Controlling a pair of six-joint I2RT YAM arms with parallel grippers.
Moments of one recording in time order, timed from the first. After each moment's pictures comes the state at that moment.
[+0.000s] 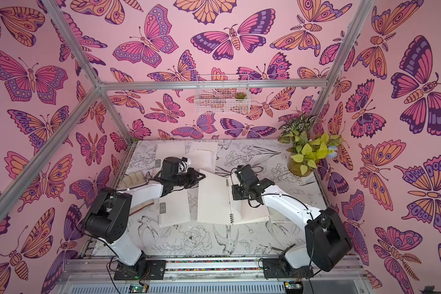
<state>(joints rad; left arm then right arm) -0.35 1.72 0.93 0.18 0.64 -0.92 0.56 1.42 0.95 -0.53 -0.01 0.42</state>
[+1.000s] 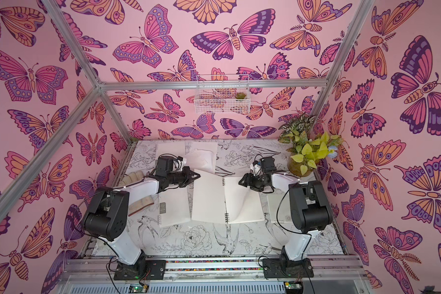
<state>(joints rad) -0.27 1.74 0.97 0.07 0.71 -0.85 0.17 1.79 1.03 -0.31 -0.57 0.40</state>
